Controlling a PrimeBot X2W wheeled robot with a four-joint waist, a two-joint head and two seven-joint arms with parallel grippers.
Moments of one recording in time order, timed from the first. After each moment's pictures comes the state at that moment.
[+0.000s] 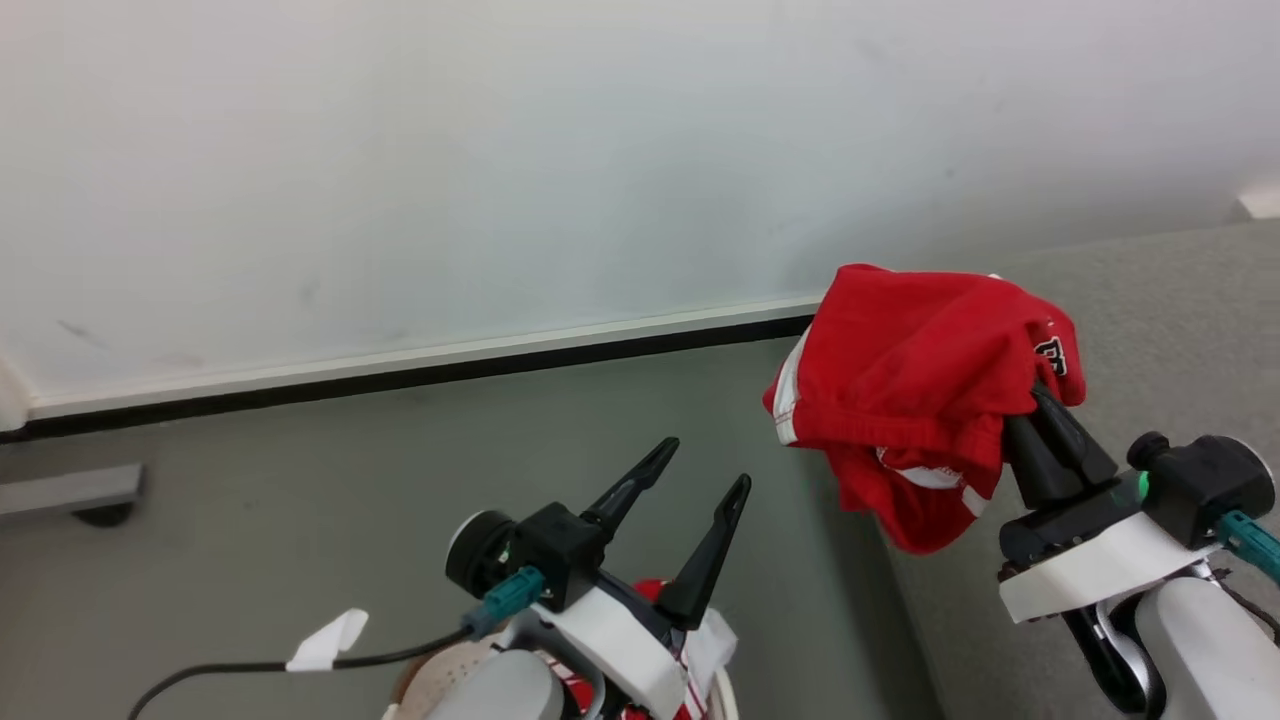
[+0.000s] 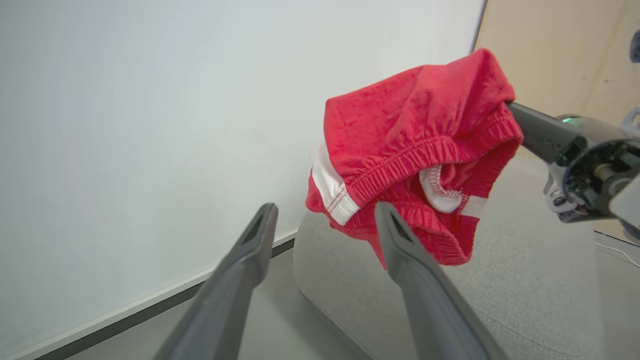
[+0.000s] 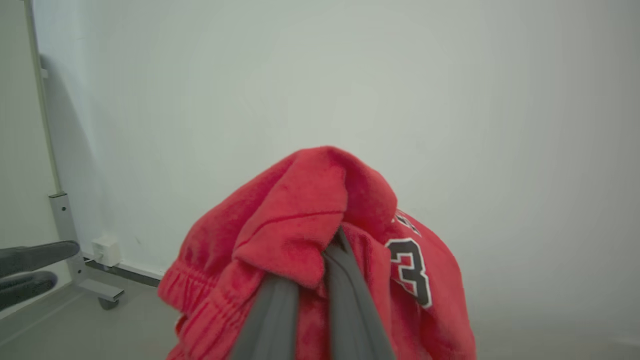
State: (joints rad) left arm -0.42 0.10 -0.65 0.31 -0.34 -0.06 -0.26; right arm -0.42 -0.29 0.39 0.26 0.44 0.13 -0.26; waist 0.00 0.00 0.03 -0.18
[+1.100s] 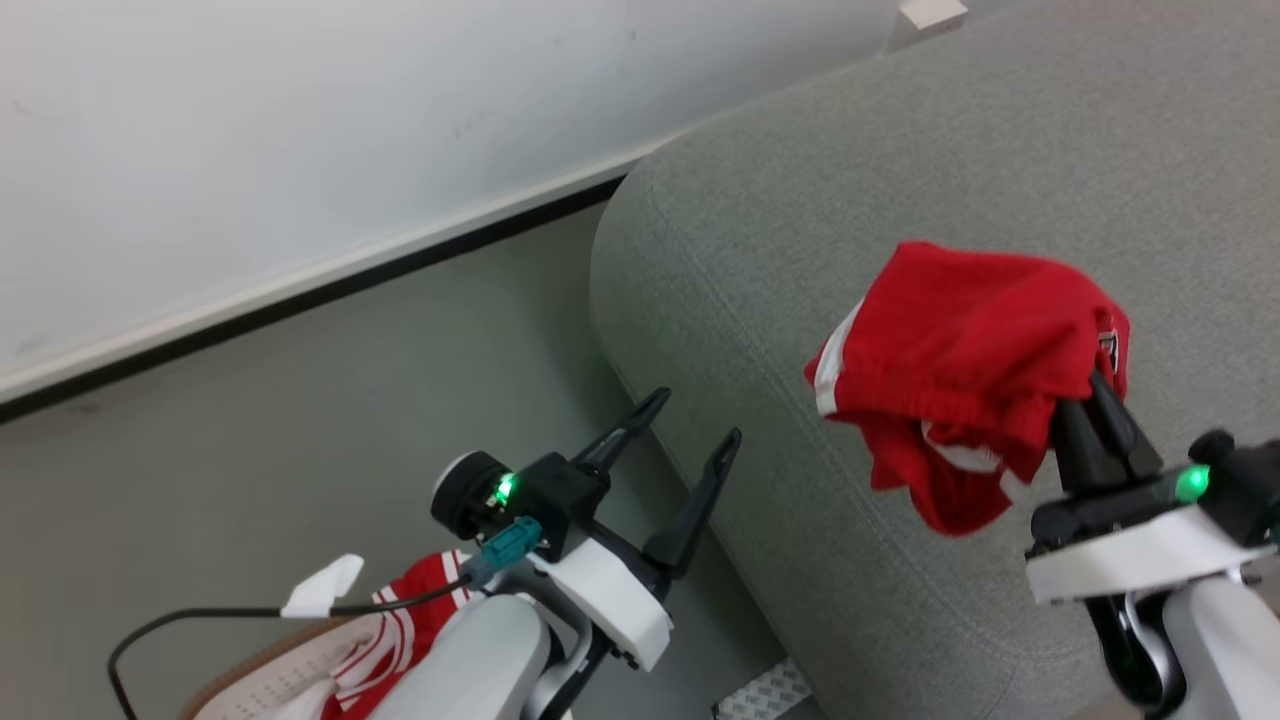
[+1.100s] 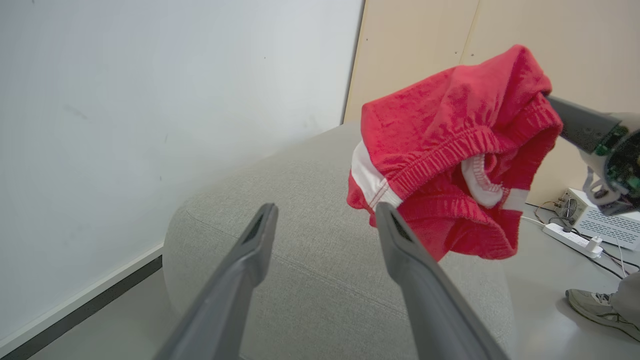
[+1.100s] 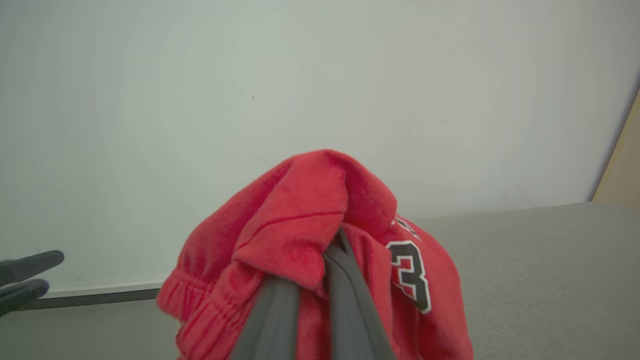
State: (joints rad) left arm -0.51 0.10 -0.63 0.37 -0.28 -0.10 -0.26; right arm -0.35 -0.22 0.23 0.21 0.42 0.13 -0.26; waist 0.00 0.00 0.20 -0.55
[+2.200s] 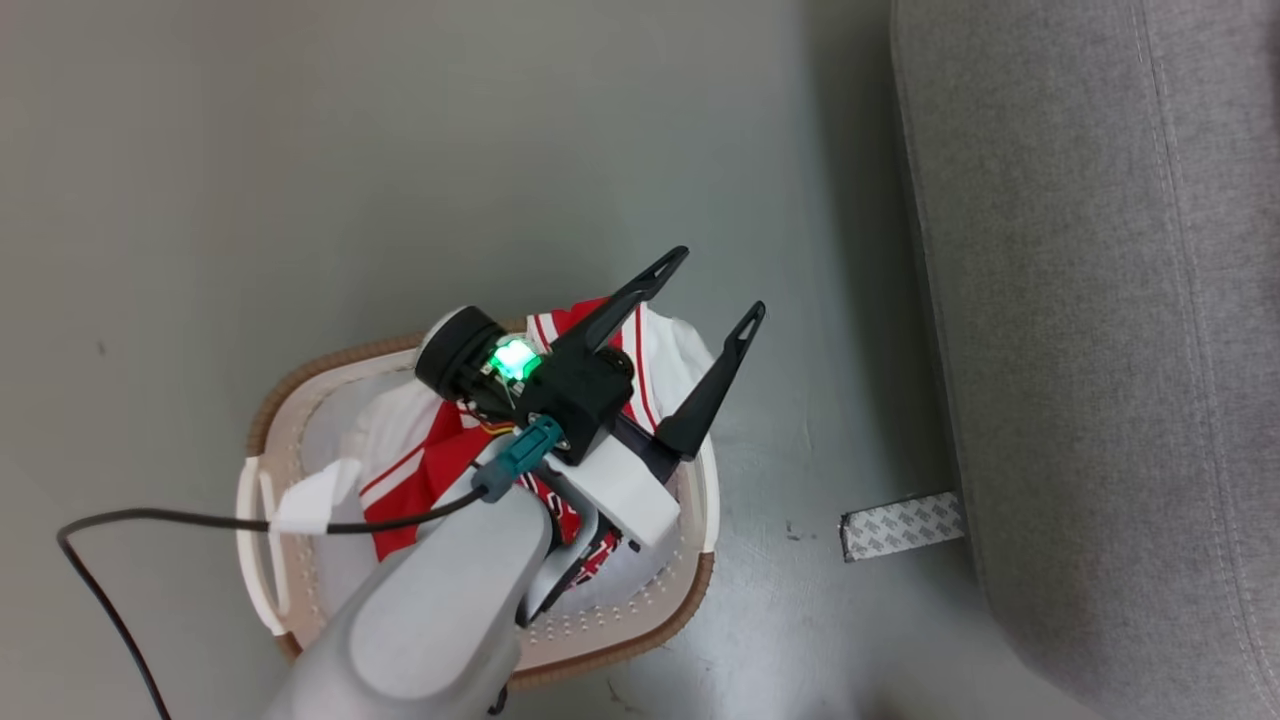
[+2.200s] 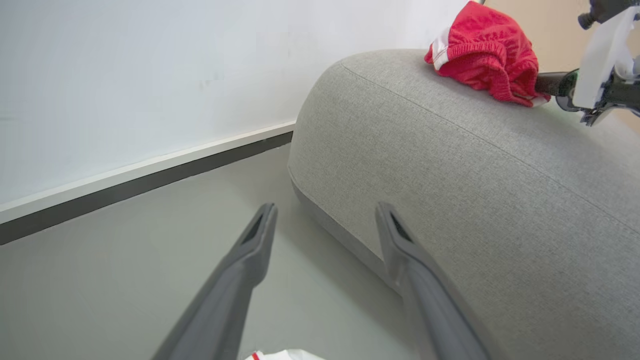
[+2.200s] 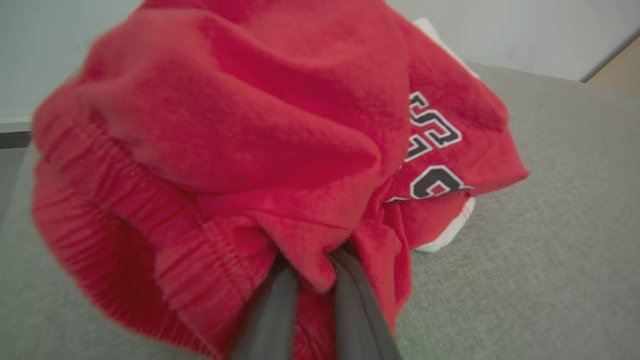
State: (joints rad) left arm -0.70 0.15 -0.66 0.29 -0.19 -0.07 -0.21; right arm -0.94 -0.50 0.20 1.01 0.59 0.13 -0.24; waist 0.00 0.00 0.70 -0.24
